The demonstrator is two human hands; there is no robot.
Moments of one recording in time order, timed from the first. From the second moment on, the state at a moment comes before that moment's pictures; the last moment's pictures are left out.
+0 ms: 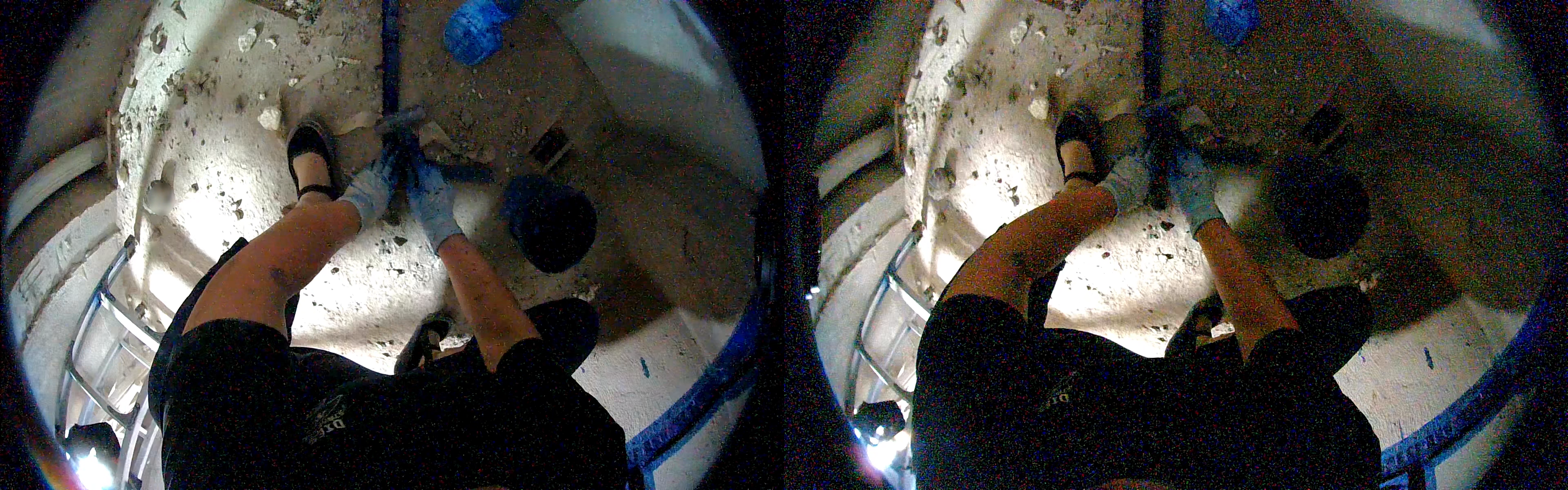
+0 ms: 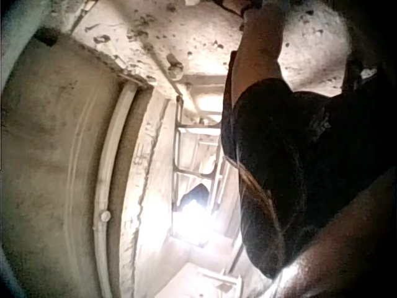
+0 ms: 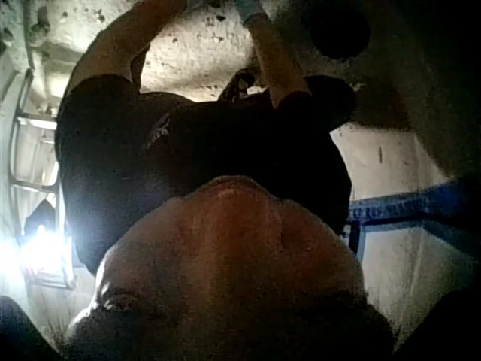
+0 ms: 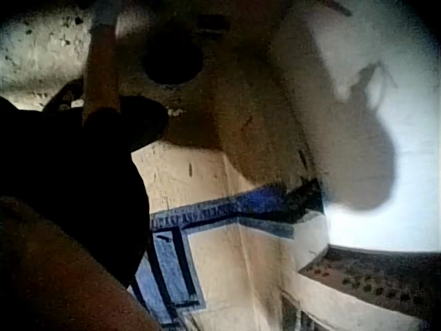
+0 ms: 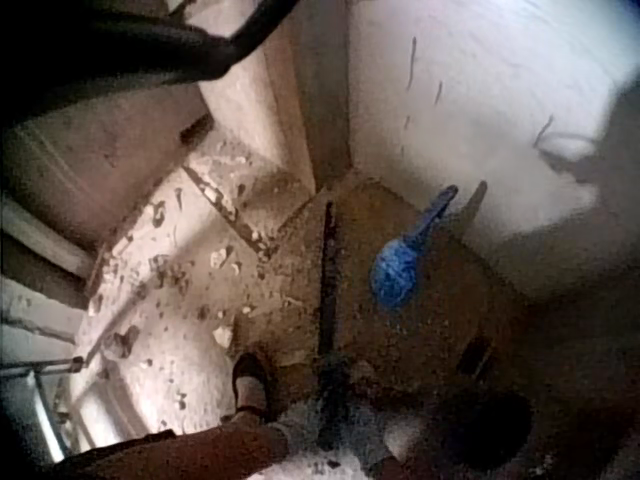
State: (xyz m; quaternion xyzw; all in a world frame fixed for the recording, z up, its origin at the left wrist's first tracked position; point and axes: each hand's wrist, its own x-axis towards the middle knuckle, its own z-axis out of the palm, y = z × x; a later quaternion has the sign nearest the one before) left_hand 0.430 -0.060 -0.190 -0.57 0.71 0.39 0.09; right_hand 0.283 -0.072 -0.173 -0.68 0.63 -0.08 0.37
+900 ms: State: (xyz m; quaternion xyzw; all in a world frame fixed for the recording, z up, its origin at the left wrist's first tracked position) left_hand 0.433 -0.103 -0.172 -0.43 0.87 0.23 0.03; right_hand 0.279 -0.130 -0.060 -0.59 0.56 -0.39 0.43
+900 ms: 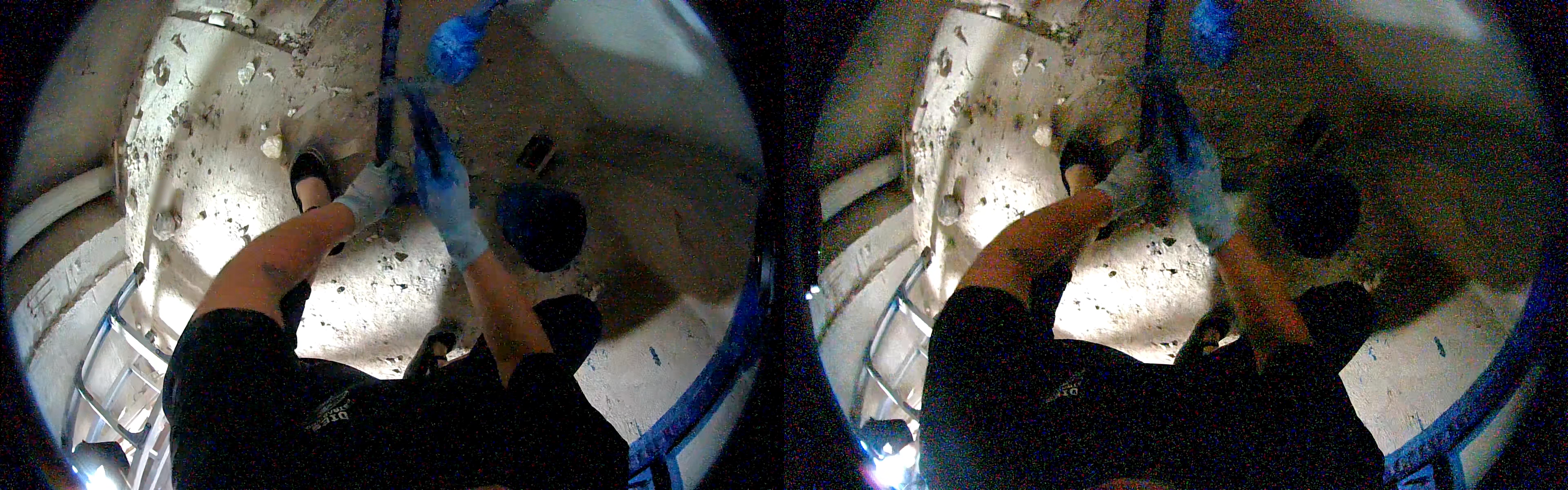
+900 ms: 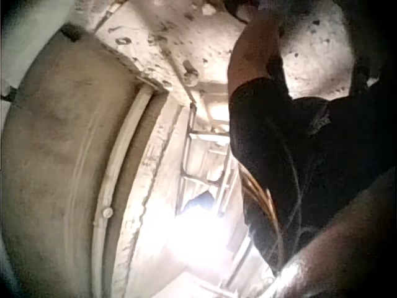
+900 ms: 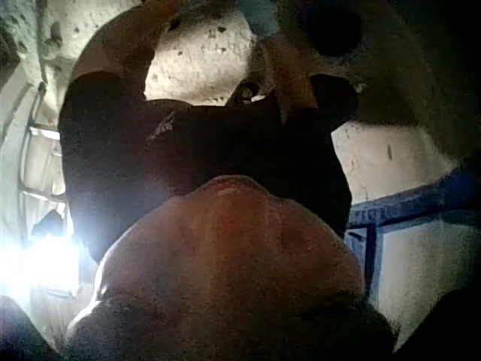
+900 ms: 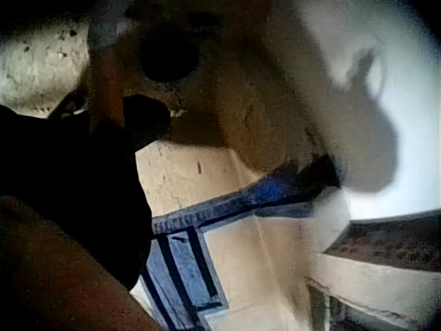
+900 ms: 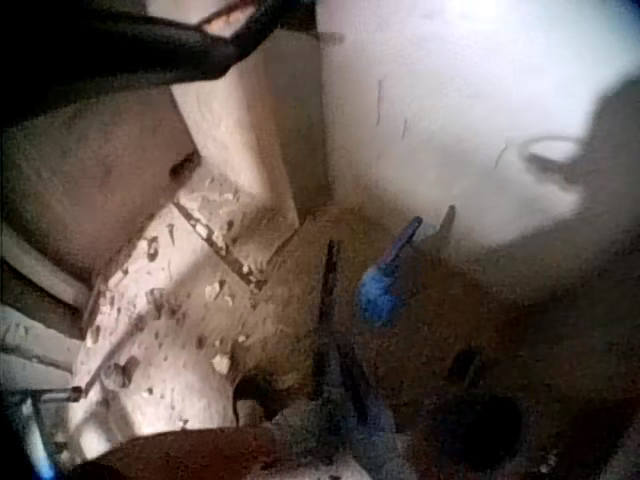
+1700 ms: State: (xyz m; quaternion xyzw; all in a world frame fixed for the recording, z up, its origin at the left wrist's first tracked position) left_hand 0.513 -0.170 0.272 -0.49 0.68 0.32 -0.44; right_hand 0.242 -0.108 0.027 -0.69 0.49 -0.46 0.27
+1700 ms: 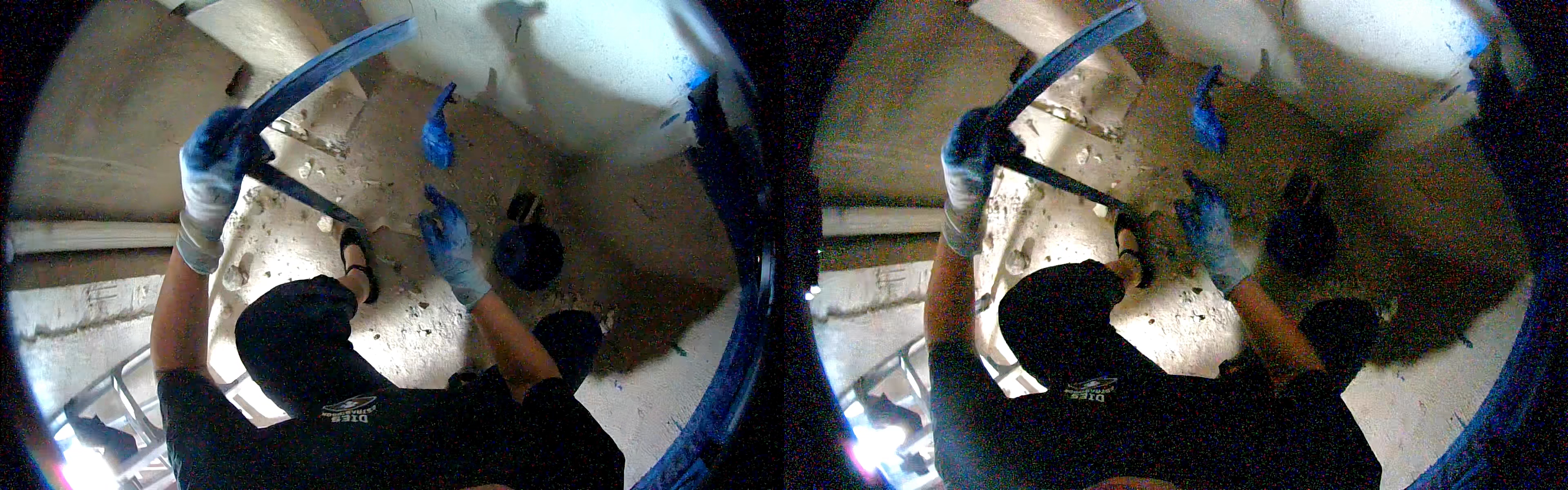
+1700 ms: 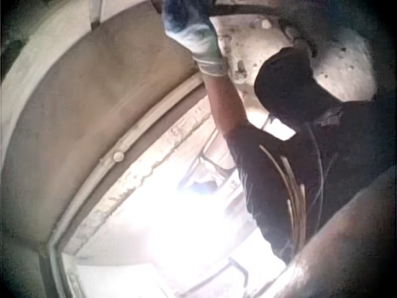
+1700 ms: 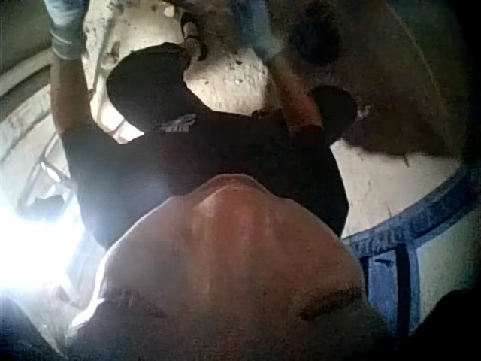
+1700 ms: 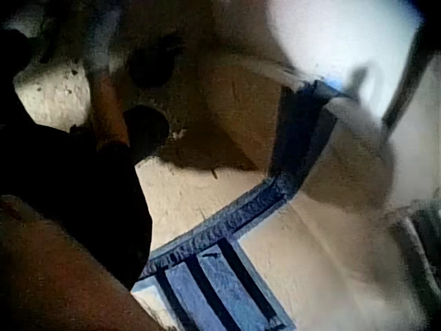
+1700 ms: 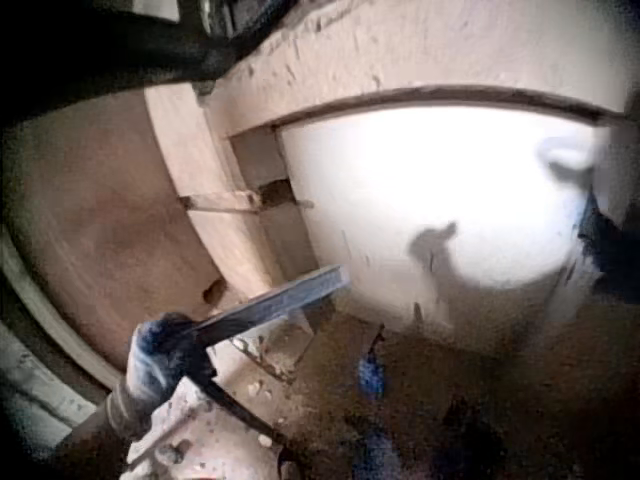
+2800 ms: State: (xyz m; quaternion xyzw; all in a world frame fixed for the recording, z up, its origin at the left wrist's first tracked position) left_hand 0.466 -0.088 0.396 -0.46 0.74 -0.19 -0.46; right_hand 0.188 -0.055 0.237 -0.59 0.38 -0.38 0.60
